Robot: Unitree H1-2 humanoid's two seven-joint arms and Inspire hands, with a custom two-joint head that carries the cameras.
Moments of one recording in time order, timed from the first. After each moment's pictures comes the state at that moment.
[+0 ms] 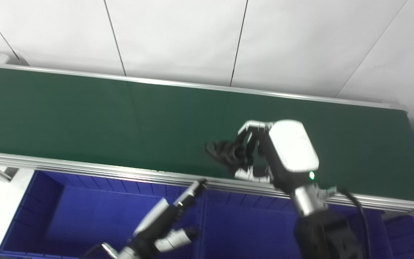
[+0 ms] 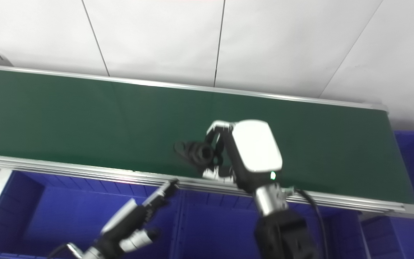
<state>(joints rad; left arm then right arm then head) 0.41 0.20 -0.42 -0.40 0.11 0.13 -0.27 0.24 -0.19 0.43 -0.70 -1.14 0.28 0.31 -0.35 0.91</state>
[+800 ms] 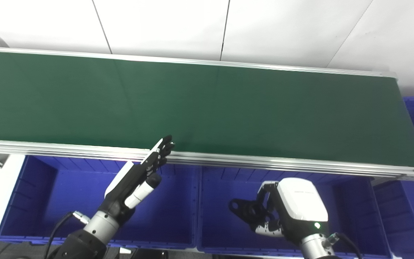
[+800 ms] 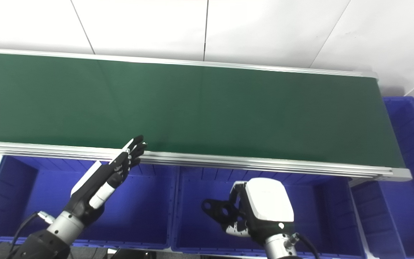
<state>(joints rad) 0.37 0.23 -0.32 -0.46 0.01 0.22 -0.30 0.57 -0.12 0.33 -0.62 -1.37 0.22 0.36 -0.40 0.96</state>
